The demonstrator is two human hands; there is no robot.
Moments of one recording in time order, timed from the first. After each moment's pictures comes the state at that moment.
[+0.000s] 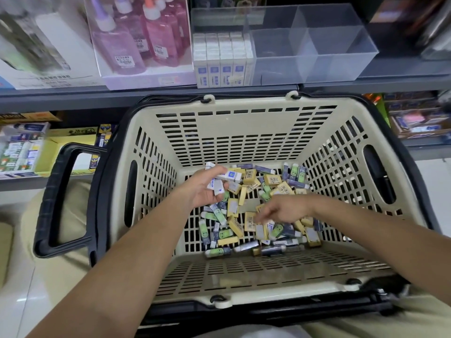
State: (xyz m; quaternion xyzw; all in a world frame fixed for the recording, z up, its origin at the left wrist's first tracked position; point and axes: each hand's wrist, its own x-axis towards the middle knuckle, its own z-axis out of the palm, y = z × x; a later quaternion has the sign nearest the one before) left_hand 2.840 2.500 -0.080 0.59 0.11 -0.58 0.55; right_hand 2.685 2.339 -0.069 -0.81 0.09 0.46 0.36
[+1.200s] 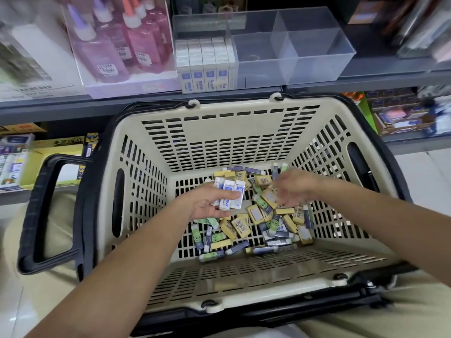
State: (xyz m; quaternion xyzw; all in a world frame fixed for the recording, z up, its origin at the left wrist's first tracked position) left_hand 2.815 2.487 -0.078 0.61 0.04 -0.65 0.45; right_hand 2.683 2.305 -0.037 -0.70 0.43 0.30 0.49
